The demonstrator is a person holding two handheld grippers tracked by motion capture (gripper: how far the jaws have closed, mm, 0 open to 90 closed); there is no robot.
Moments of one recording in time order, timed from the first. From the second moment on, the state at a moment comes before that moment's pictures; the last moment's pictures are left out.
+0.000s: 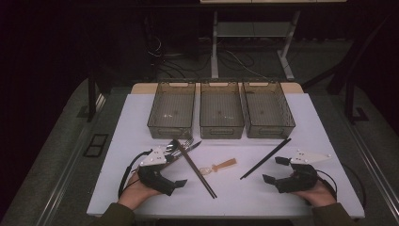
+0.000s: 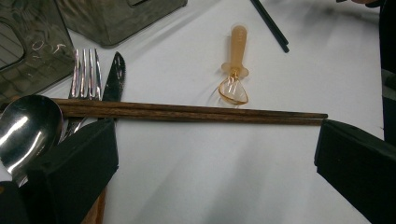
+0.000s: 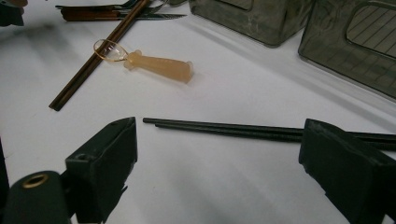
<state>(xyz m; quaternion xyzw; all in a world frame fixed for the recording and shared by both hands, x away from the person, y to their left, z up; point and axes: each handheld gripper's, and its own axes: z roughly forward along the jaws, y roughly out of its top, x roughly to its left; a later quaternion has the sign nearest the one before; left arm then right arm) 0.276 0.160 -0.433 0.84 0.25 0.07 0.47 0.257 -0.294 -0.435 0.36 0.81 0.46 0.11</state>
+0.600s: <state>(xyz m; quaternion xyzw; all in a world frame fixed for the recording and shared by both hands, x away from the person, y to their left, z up) 0.276 0.159 -0.433 0.84 0.26 0.06 0.48 0.274 -0.300 -0.424 0.38 0.82 0.42 0.11</state>
